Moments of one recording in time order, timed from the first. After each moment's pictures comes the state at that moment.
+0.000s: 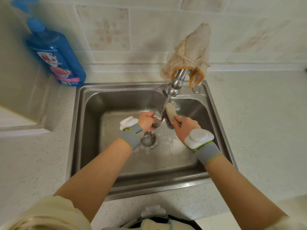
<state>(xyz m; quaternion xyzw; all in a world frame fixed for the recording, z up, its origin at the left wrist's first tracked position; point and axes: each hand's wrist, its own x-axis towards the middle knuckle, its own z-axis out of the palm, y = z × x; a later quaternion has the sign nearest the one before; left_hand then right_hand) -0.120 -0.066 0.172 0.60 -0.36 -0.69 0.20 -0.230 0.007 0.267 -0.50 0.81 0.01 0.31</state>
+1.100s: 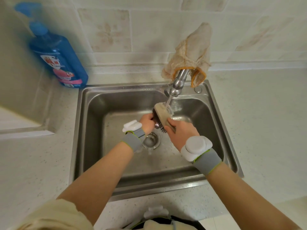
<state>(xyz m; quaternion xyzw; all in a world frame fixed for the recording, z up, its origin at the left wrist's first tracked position) -0.114 -0.059 0.166 0.57 -0.53 -0.60 0.20 -0.217 0.016 0.273 -0.57 0.77 0.03 0.30</state>
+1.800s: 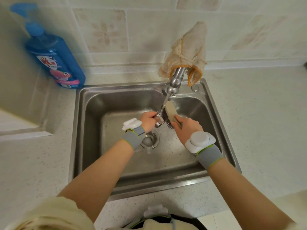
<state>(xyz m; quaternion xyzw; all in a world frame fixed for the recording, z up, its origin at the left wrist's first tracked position) -0.120 -0.062 0.163 0.56 -0.54 -0.60 0.20 -0.234 0.018 0.266 -0.51 0.80 -0.01 0.31</state>
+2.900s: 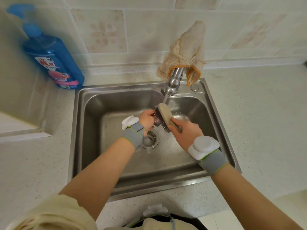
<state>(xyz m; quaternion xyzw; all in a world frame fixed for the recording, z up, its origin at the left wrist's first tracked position) -0.125 -0.064 0.176 0.57 -0.43 -0.67 0.19 -0.237 0.026 0.265 -0.53 0.78 -0.03 0.33</state>
